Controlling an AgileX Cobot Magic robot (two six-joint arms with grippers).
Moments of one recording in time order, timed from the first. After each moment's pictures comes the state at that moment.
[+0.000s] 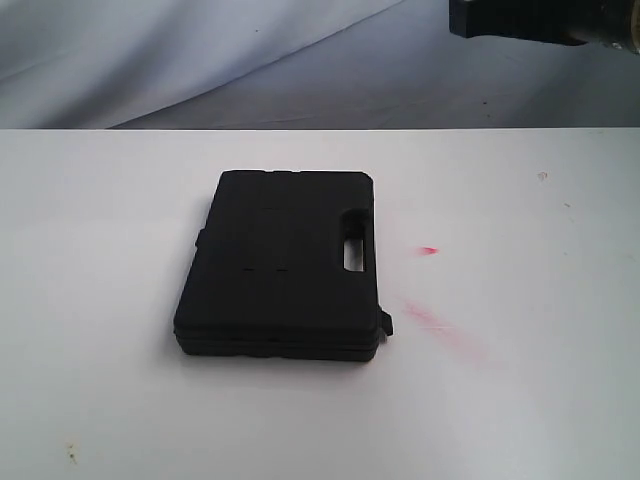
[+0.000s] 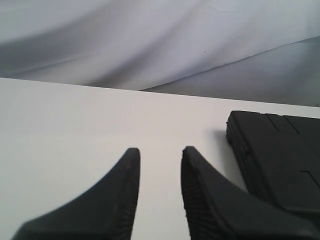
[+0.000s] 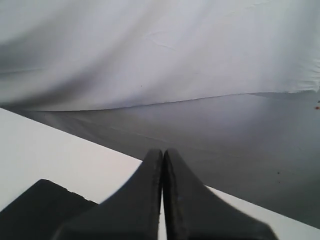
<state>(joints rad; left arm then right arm) -0.04 0.00 0.00 0.03 0.24 -0.15 0.56 1.29 -1.02 -1.60 0.09 1.49</state>
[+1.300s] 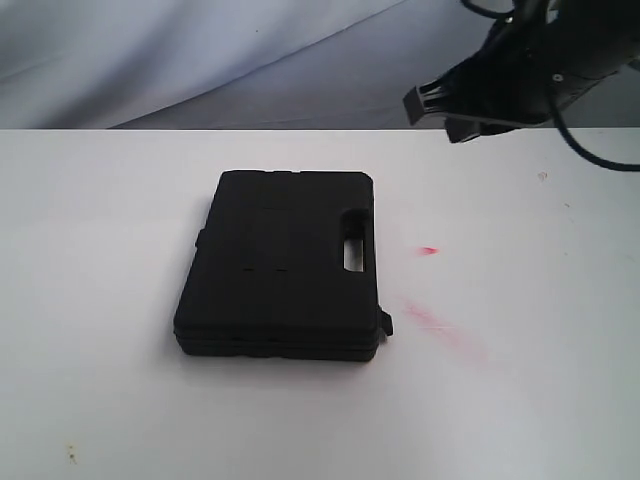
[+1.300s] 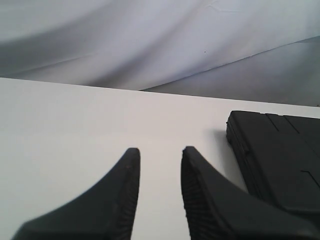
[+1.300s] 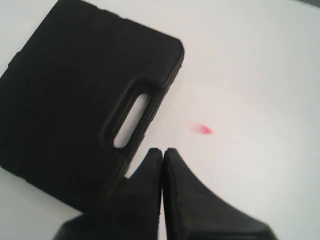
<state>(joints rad) -0.04 0.00 0.00 0.03 0.24 -0.15 0.56 1.55 -1.36 0.03 0.86 0.03</state>
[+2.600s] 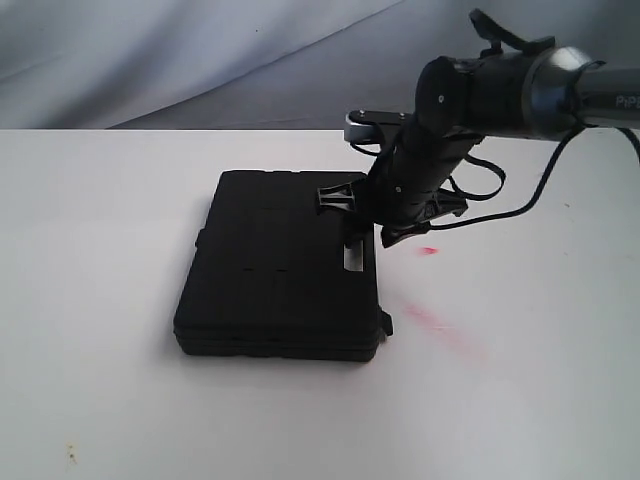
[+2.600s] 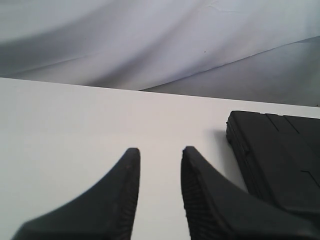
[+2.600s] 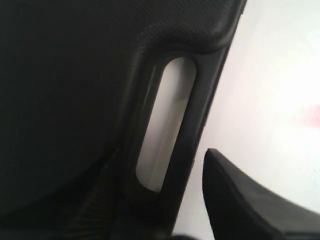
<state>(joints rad) -0.04 0.00 0.00 0.03 0.24 -0.15 0.59 2.08 -1.52 0.19 0.77 0.16</state>
